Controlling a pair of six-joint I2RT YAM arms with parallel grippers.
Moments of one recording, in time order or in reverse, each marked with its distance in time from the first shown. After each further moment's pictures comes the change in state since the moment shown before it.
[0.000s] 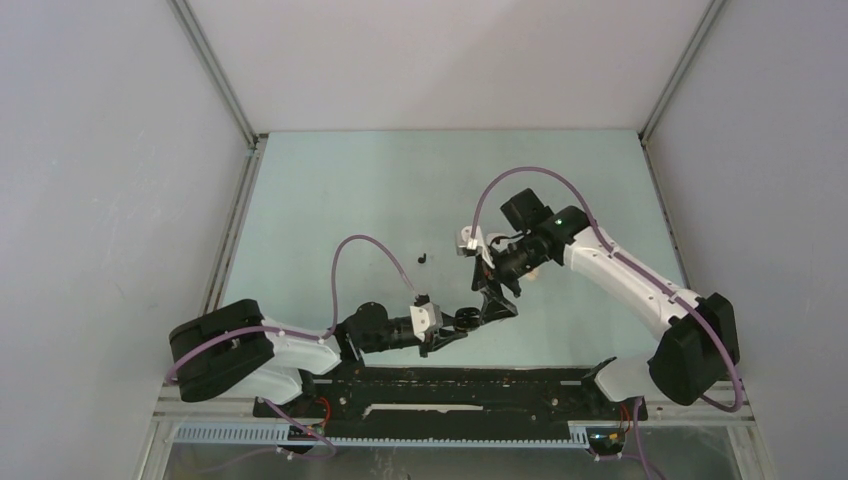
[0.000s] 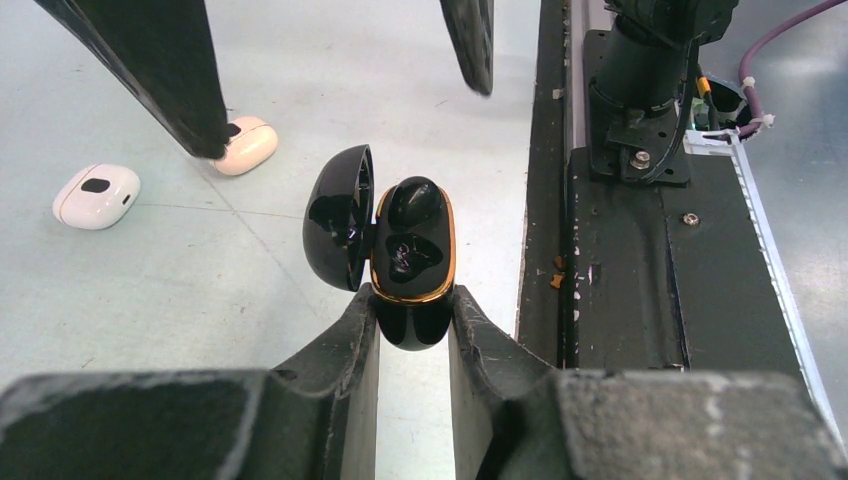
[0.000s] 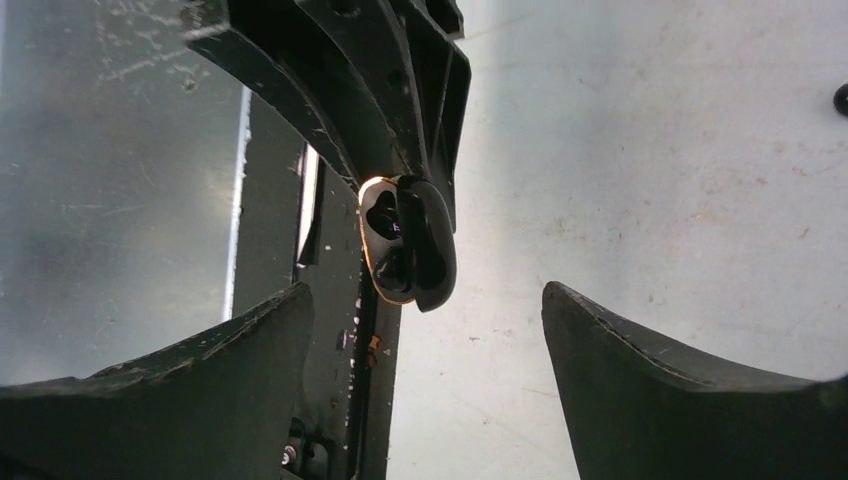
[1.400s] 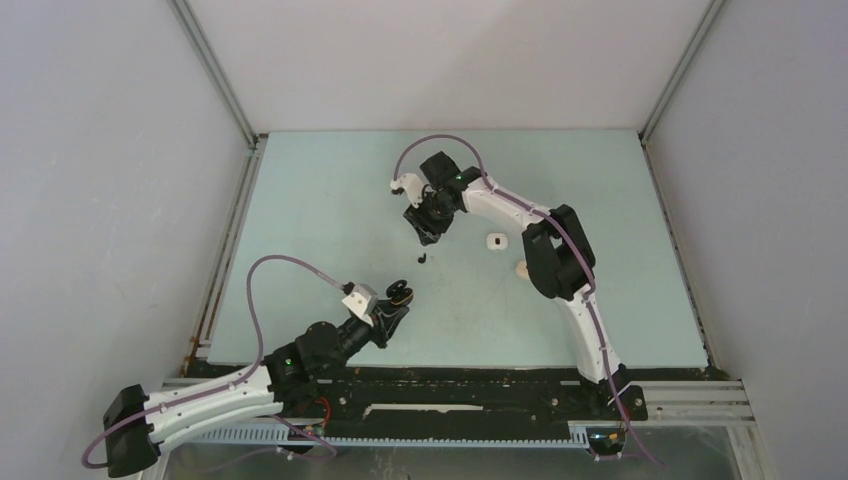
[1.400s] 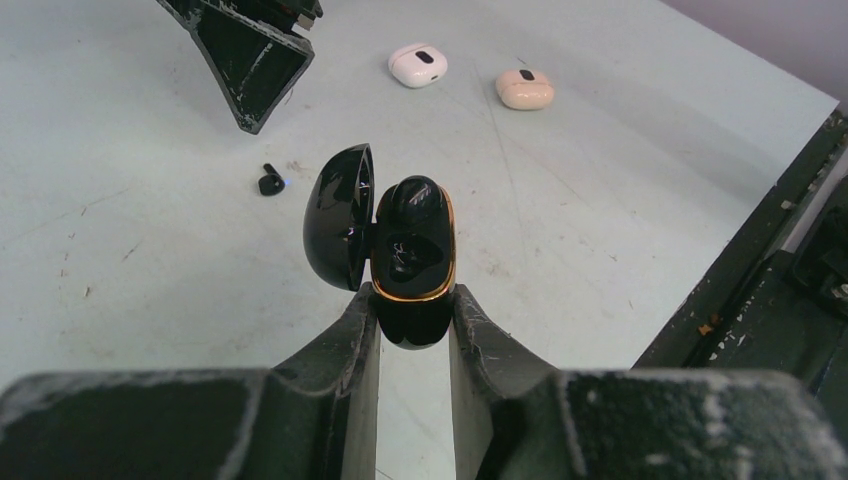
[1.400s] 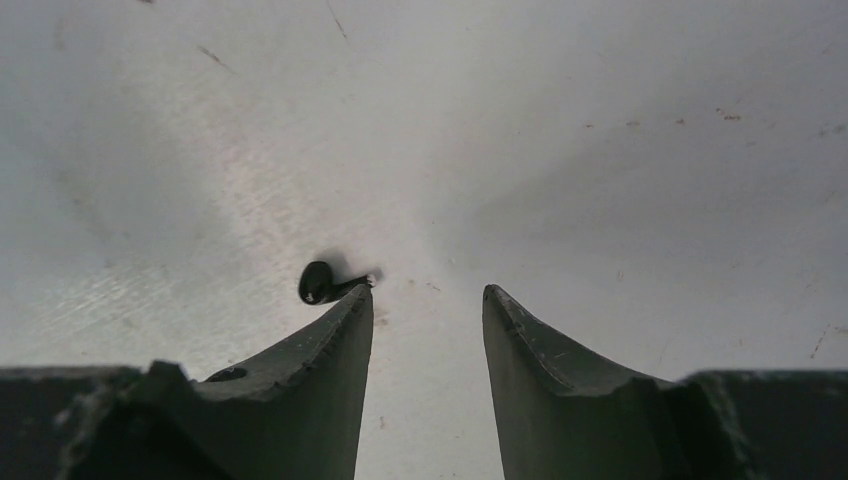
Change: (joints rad) left arm 0.000 -0.917 -0.158 -0.777 -0.627 -0.246; right arm 0.046 0.880 0.762 0.276 0.505 0.422
